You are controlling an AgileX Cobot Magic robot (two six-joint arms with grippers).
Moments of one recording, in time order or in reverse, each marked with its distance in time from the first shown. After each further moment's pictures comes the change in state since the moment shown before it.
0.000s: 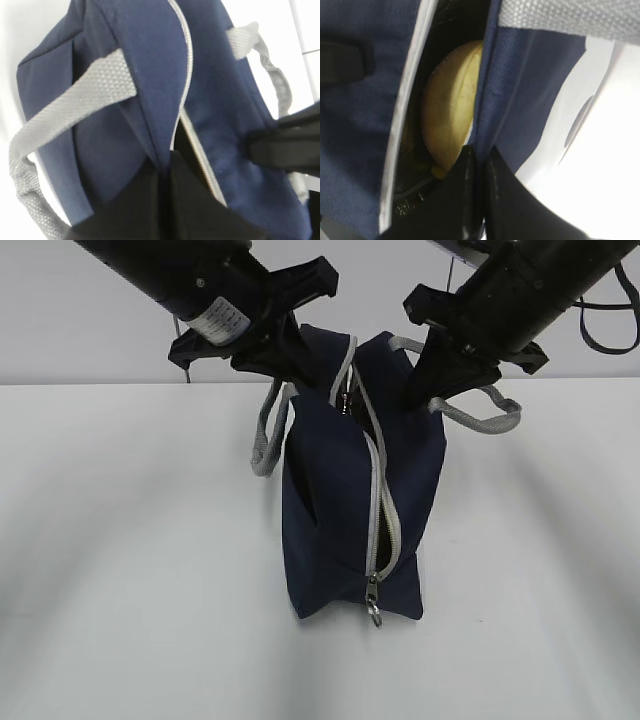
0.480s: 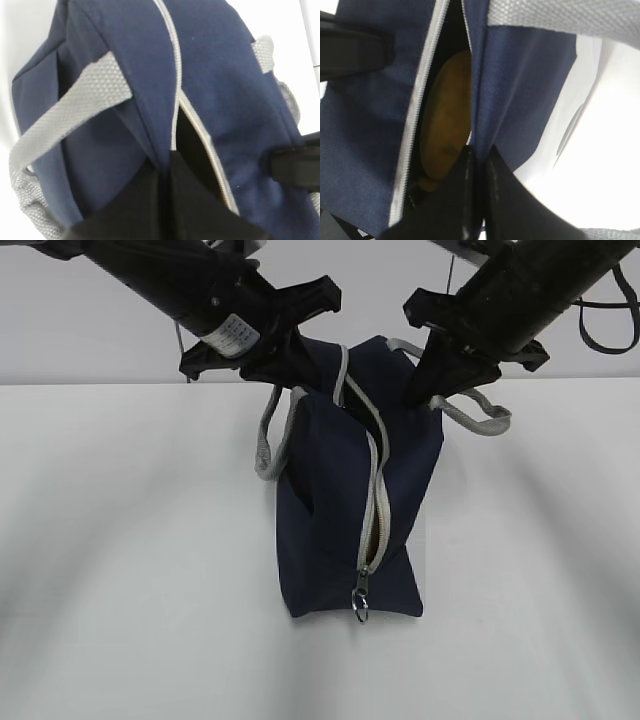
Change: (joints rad) left arm 0.010 0.058 -0.013 -0.010 -0.048 0.000; right arm 0.000 0.003 0.000 -0.029 -0.037 0.008
